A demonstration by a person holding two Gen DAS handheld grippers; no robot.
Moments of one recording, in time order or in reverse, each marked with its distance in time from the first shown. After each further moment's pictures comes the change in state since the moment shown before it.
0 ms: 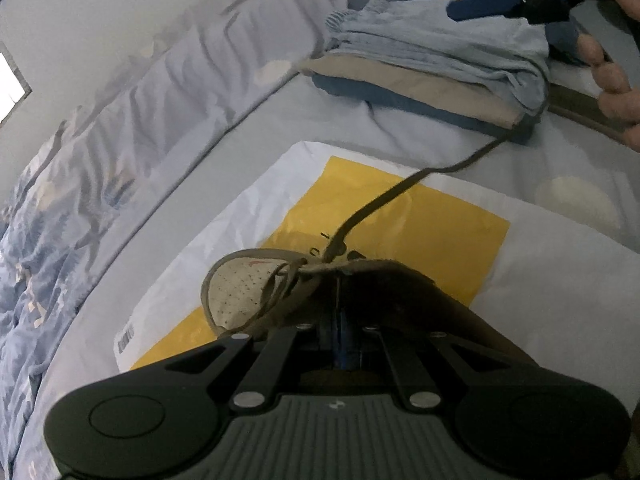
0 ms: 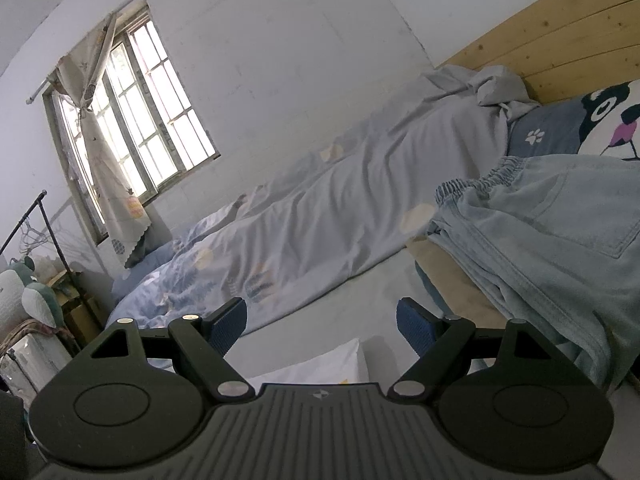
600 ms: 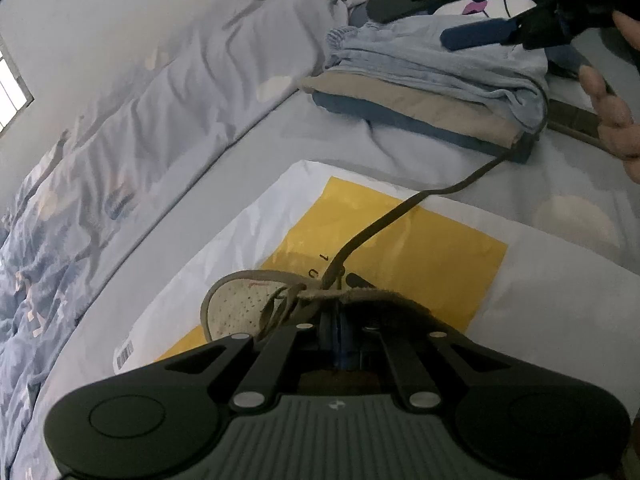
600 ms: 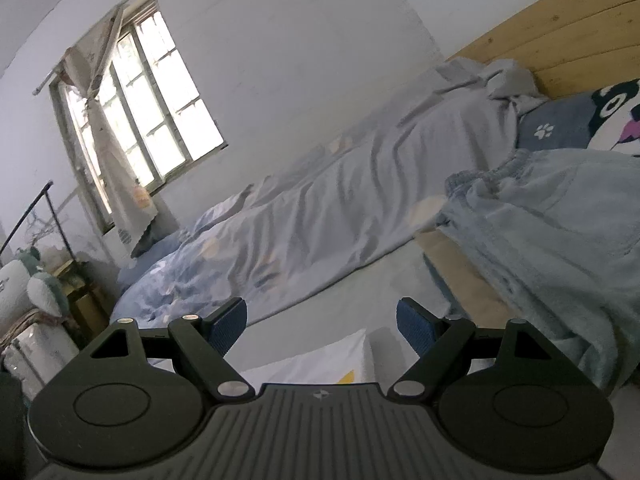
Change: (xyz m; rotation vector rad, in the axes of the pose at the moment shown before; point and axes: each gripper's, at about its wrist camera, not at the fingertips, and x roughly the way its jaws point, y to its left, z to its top) left arm -0.001 0.000 0.007 0.000 -0.049 0.001; right arm 0.005 0.003 -0.002 -0.014 0.043 0.038
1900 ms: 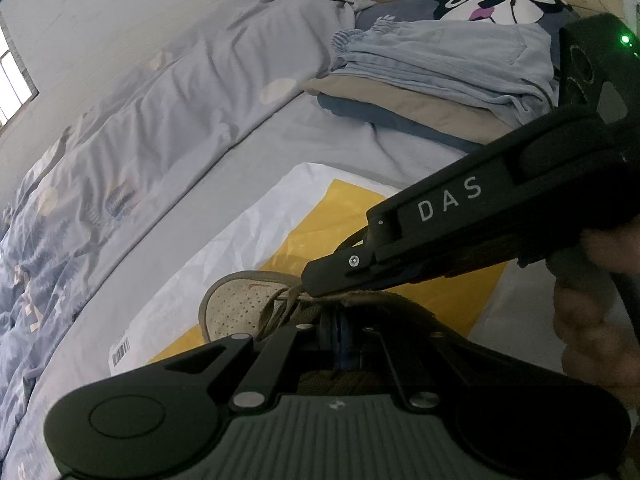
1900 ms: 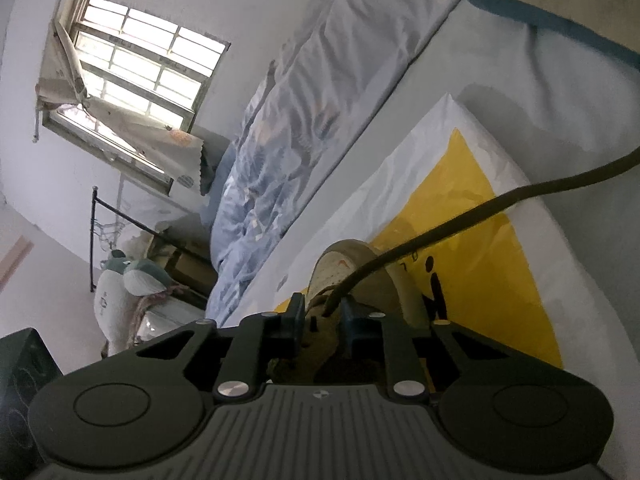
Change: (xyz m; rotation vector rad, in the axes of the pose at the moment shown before) left arm 0.004 -0.002 0.001 -0.026 -0.010 0.003; right arm 0.082 0.000 -0.093 0.451 0.403 0.277
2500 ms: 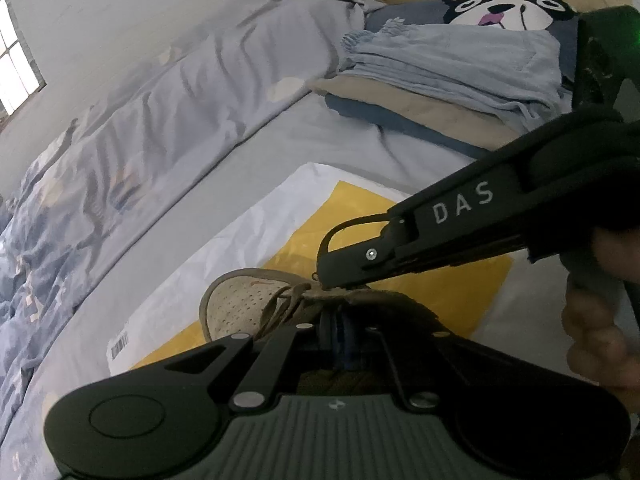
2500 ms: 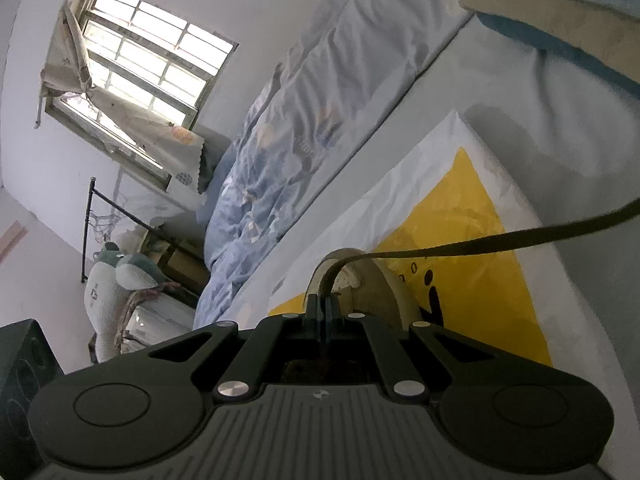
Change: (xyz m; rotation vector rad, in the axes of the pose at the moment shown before) left arm -0.001 0.003 -0.001 -0.033 -0.002 0.011; right arm -0.003 0.010 0.001 -0.076 -0.025 -0.032
